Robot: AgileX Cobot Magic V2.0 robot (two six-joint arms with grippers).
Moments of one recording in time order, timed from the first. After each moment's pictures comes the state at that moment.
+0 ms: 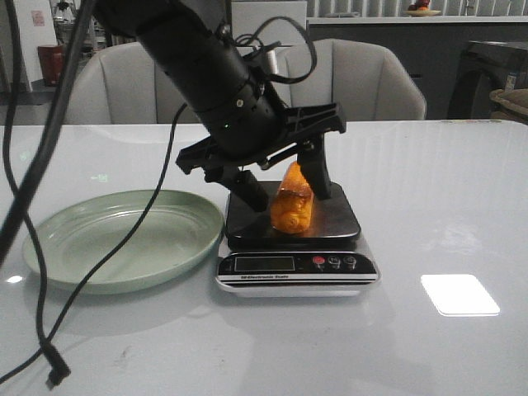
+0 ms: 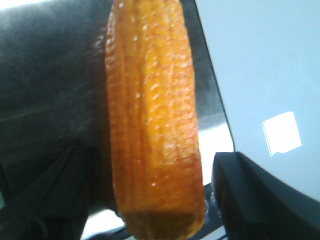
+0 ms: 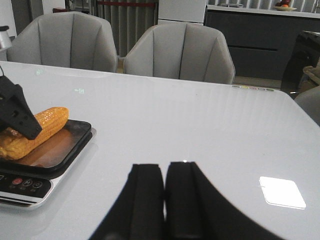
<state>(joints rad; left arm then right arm) -0.64 2.01 -1.49 -0.44 0.56 -0.09 0.11 -0.01 0.03 -0.03 0.08 0.01</state>
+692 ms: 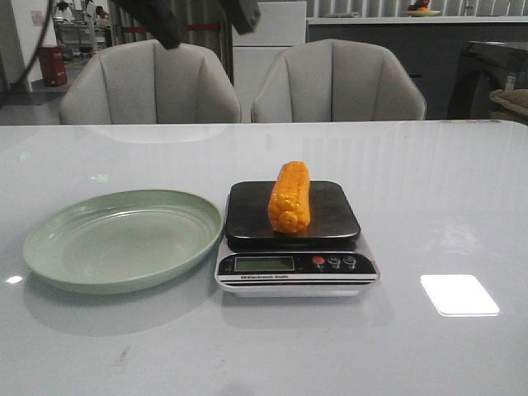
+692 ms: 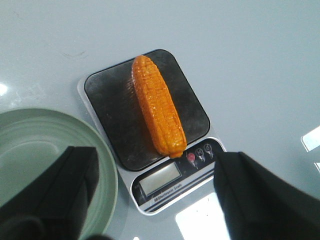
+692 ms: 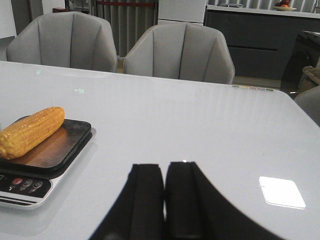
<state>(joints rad) -0.60 1.52 -1.41 -0.18 0.79 -0.09 0.11 -0.01 0.03 -0.03 0.08 0.01</state>
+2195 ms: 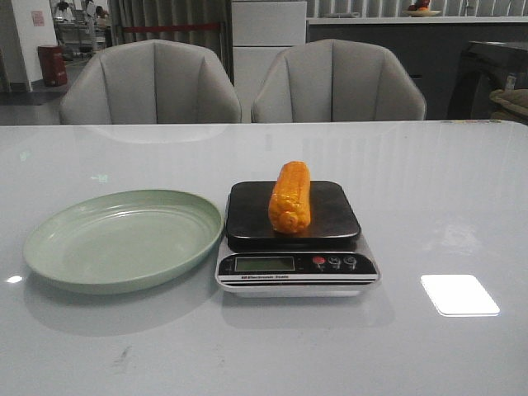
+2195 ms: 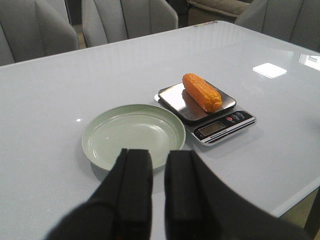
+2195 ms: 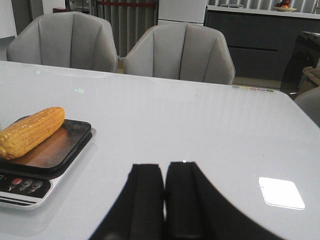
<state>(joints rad) -0.60 -0.01 -0.48 0.07 0.80 -0.06 0.11 -0.01 0.03 -0.03 0.08 0.01</state>
